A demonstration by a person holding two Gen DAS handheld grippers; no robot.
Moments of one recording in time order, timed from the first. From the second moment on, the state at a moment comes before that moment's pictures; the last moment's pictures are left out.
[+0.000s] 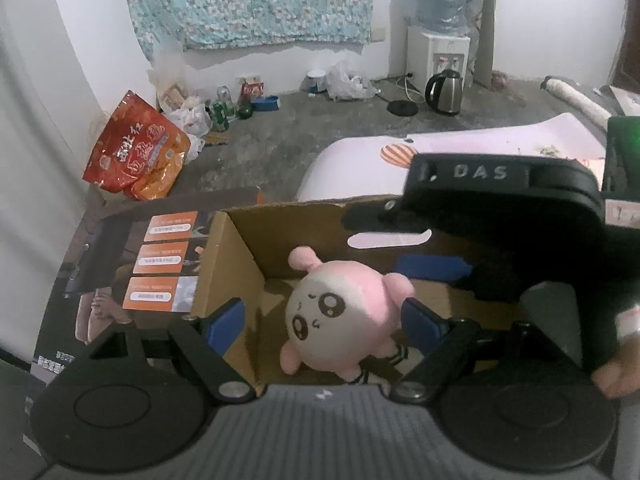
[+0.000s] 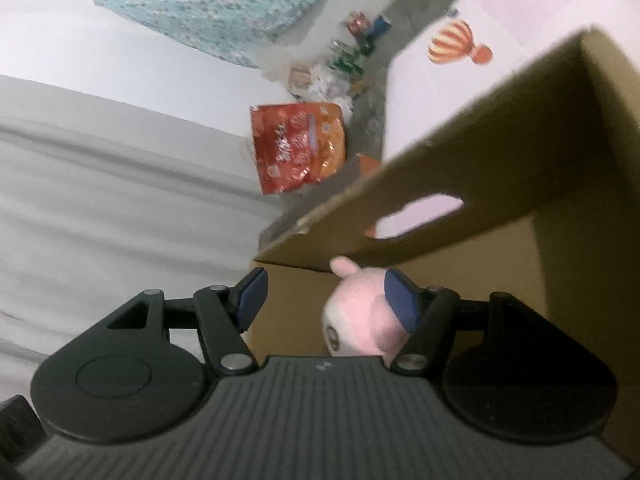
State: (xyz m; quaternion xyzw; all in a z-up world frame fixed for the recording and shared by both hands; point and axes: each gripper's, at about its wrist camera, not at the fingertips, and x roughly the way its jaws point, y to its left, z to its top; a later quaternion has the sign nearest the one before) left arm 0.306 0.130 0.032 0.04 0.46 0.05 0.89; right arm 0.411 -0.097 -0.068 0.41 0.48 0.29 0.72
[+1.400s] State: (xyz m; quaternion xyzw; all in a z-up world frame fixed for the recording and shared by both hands) left arm 0.150 0.192 0.091 -0.07 0.38 0.06 0.92; right arm 0.357 -0.088 -0.069 0.41 0.57 0.25 0.66
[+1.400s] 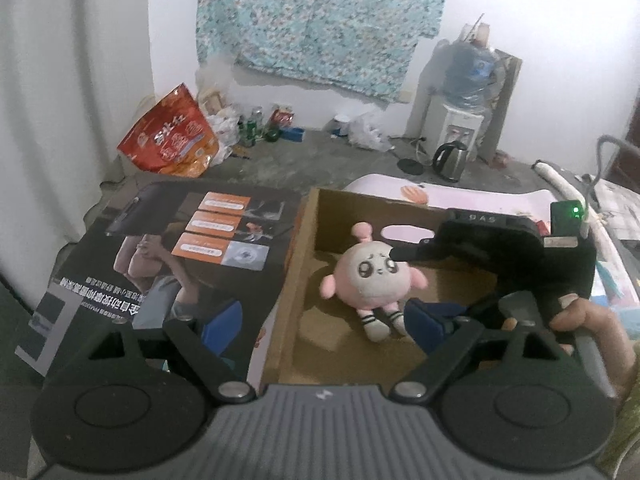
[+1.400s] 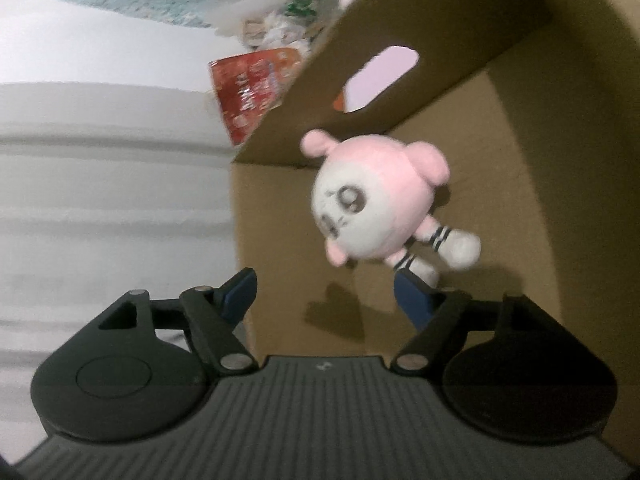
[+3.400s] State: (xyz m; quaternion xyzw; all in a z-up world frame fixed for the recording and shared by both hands) left arm 0.077 -0.252 -0.034 0.09 0.38 -0.30 0.87; right arm 0.063 -0.574 -0.110 0.44 0.29 0.11 0.84
